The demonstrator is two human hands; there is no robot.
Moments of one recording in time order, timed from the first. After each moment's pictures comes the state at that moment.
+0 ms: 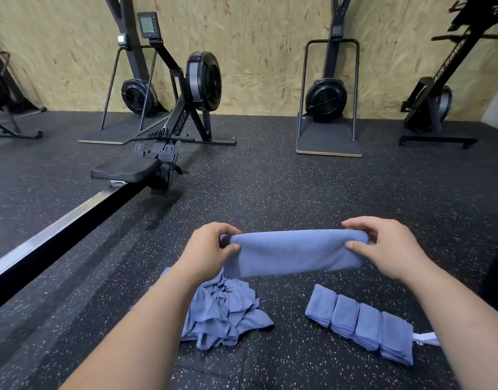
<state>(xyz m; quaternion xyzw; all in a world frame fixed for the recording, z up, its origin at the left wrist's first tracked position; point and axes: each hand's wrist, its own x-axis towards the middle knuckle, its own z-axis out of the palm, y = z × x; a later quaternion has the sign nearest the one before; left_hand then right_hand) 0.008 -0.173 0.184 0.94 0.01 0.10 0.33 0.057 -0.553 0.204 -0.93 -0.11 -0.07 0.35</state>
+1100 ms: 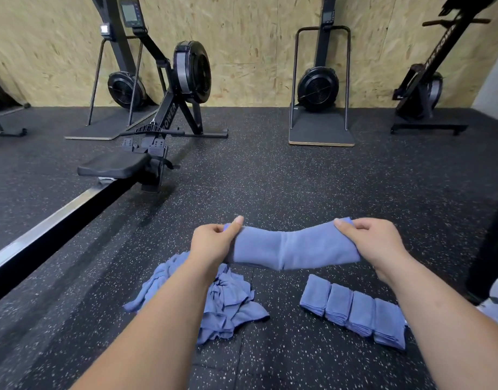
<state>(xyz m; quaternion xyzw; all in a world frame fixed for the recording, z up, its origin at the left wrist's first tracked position) 0.030 -0.210 0.160 0.75 0.21 0.06 0.62 0.061 -0.537 0.178 -0.83 0.08 -0.05 0.55</state>
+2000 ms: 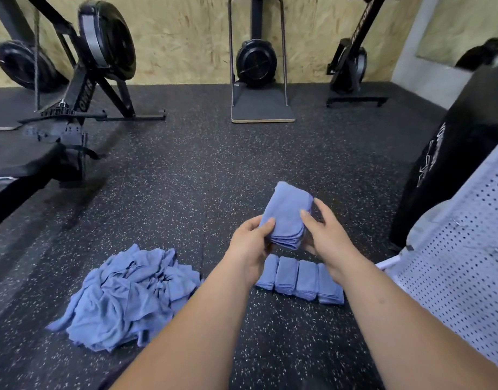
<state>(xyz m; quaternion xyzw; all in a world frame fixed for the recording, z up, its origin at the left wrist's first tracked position) 0.048 -0.415 0.119 0.52 0.15 -0.17 0.82 0.030 -0.583 0.134 -0.71 0.17 0.01 0.68</state>
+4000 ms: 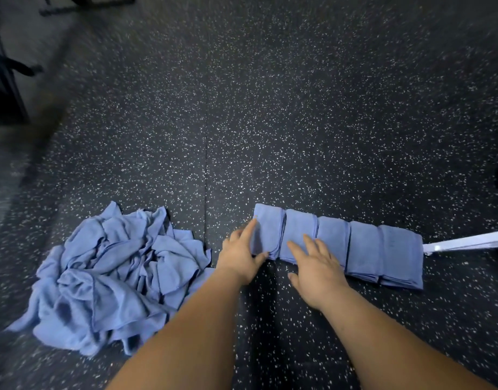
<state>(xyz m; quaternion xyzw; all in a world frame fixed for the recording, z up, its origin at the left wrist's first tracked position) 0.185 -0.334 -0.226 0.93 0.01 -0.24 0.27 0.134 -0.534 -0.186 -0.95 0.01 0.28 0.13</state>
